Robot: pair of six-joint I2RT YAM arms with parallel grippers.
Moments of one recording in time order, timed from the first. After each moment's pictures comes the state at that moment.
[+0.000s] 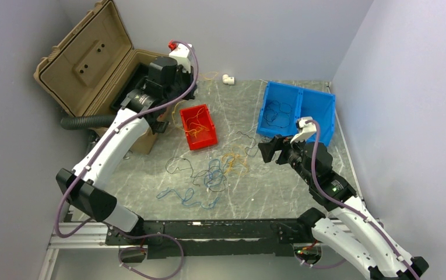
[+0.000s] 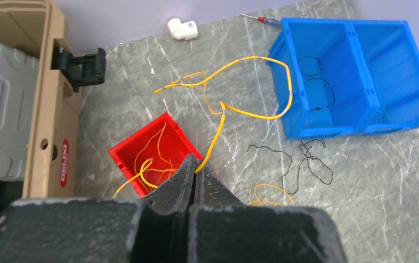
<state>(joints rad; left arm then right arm) -0.51 1.49 1.67 -0.53 -0.07 -0.20 0.58 0.61 0.69 -0.31 0.13 0.38</state>
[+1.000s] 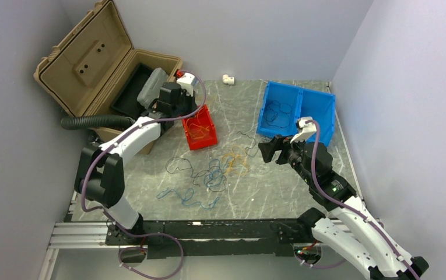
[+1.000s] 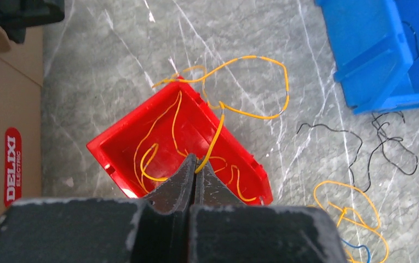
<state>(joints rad) -0.40 1.63 1.25 -0.05 0.09 -0.13 0.58 0.61 0.69 -0.31 0.13 0.38</state>
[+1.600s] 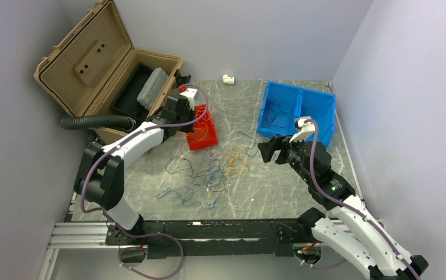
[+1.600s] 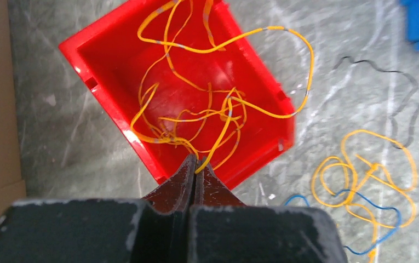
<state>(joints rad) -0.44 1.59 1.13 -0.19 0.00 -0.17 0.58 0.62 0.69 -0.30 0.13 0.38</state>
